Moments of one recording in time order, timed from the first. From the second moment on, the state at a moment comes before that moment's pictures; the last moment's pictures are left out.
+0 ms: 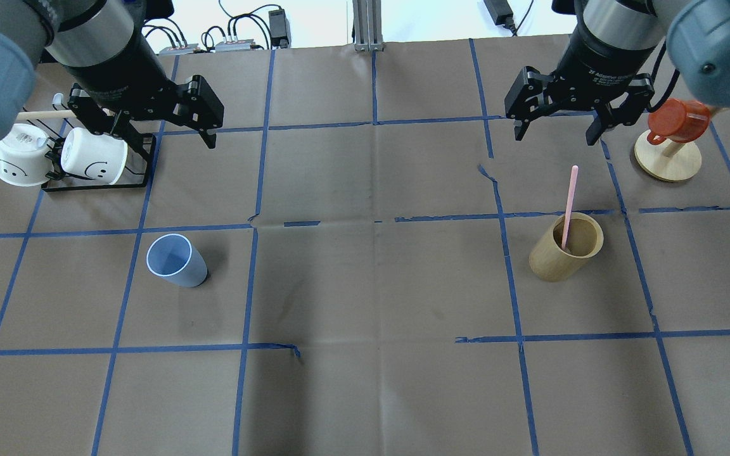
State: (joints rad) left arm -1.58 -1.57 -1.54 -1.56 1.59 -0.03; right arm 1.55 -1.53 1.56 -1.59 -1.52 0.07
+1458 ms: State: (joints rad) left arm -1.29 -1.64 -1.92 -1.27 1.59 0.20; right arm 1.54 -1.47 1.54 -1.55 -1.64 -0.17
